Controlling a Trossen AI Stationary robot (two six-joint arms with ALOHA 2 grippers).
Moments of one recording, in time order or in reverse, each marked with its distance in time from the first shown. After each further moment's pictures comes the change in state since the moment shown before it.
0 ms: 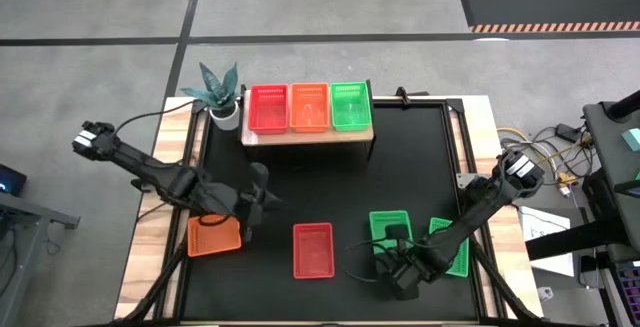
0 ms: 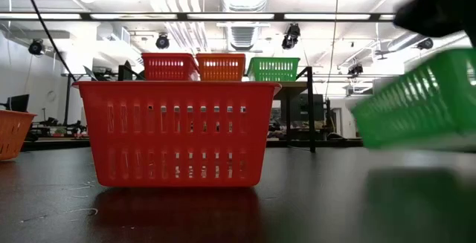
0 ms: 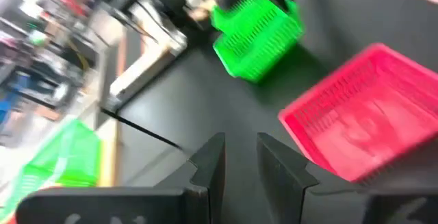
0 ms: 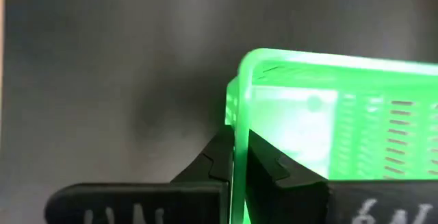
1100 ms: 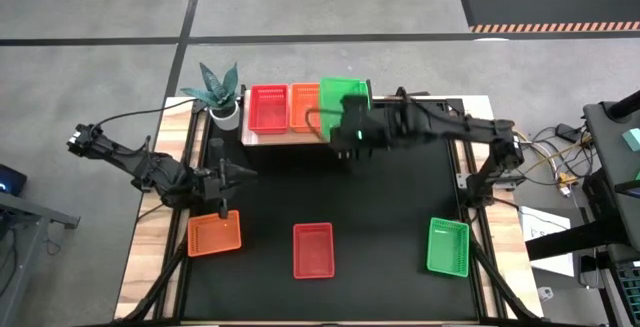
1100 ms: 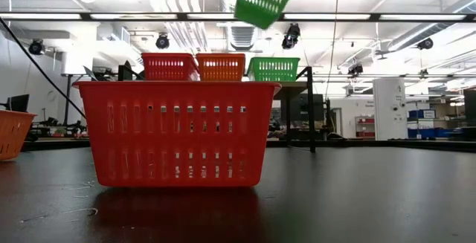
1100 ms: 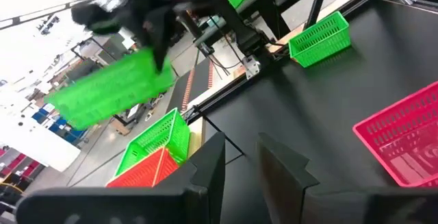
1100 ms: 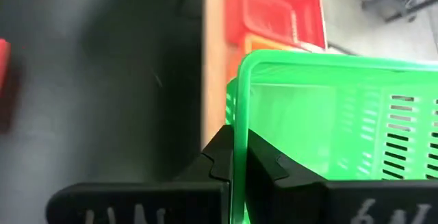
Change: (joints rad) left arm 0.000 -0.449 -0.205 0.072 -0.153 0.099; right arm -0.738 0.005 0.754 -0.255 0.145 -0.940
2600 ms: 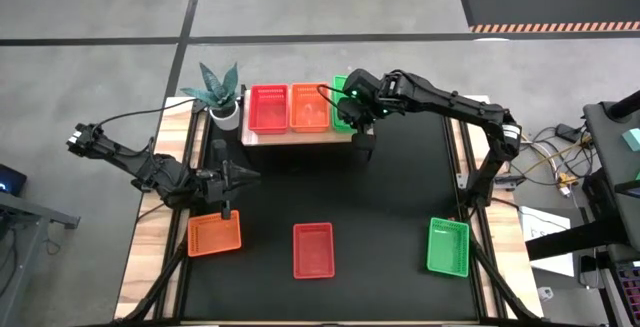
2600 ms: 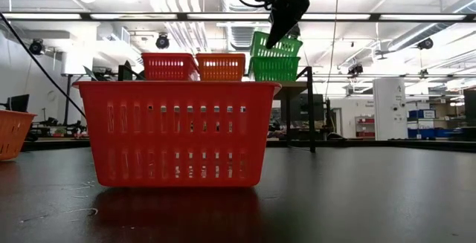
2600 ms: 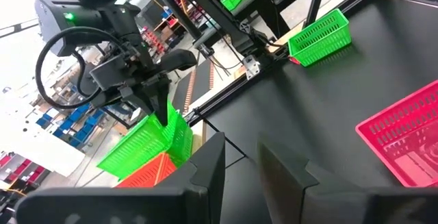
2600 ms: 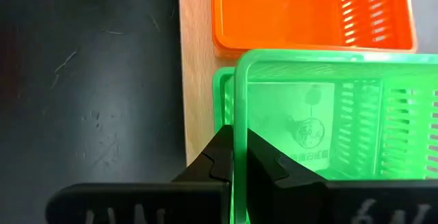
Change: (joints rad) left arm 0.000 0.035 0.000 0.037 -0.001 0.032; right arm -0.312 0.001 -0.194 0.039 -0.327 -0.037
